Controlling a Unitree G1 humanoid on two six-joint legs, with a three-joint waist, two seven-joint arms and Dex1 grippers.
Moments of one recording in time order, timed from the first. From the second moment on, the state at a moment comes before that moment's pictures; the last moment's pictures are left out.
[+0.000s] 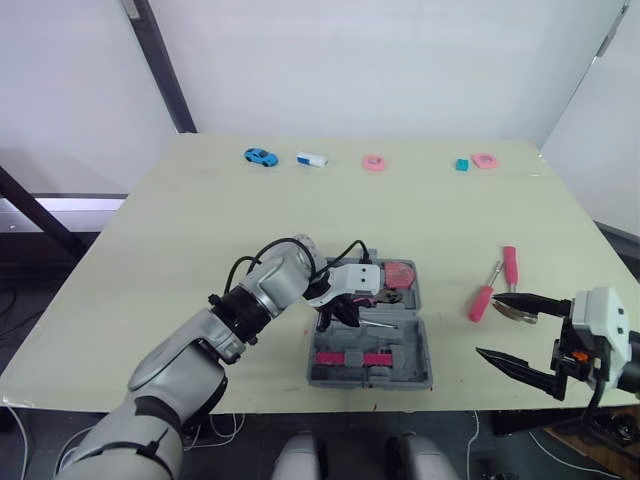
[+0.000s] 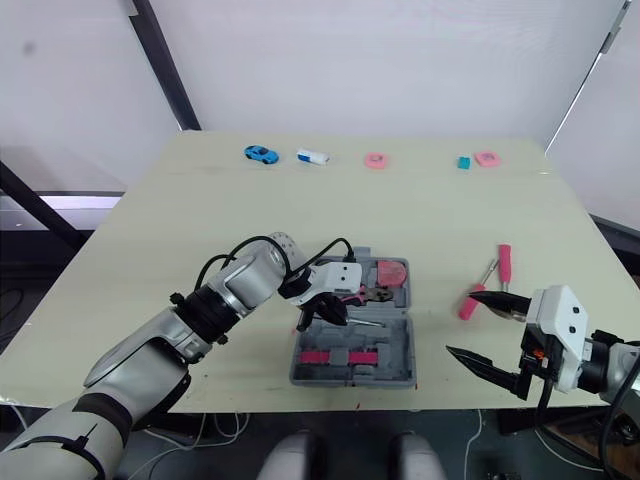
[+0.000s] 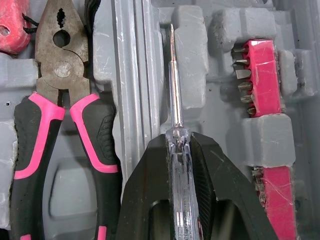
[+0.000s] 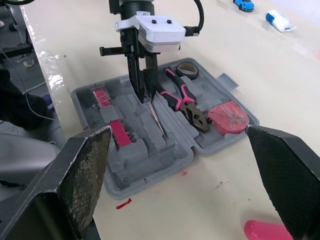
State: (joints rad) left arm -0.93 0.50 -0.72 0.30 0.13 0.56 -1.35; right arm 0.28 -0.81 -0.41 -0.62 0.64 0.37 0.99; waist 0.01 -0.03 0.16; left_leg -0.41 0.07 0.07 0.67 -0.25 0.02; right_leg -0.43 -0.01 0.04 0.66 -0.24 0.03
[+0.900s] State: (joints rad) left arm -0.90 0.50 -0.72 0.25 0.23 0.54 -1.30; right arm 0.27 -0.81 -0.39 -0.63 0.62 0.36 0.97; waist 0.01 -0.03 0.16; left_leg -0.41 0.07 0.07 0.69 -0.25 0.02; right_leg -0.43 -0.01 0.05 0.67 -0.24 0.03
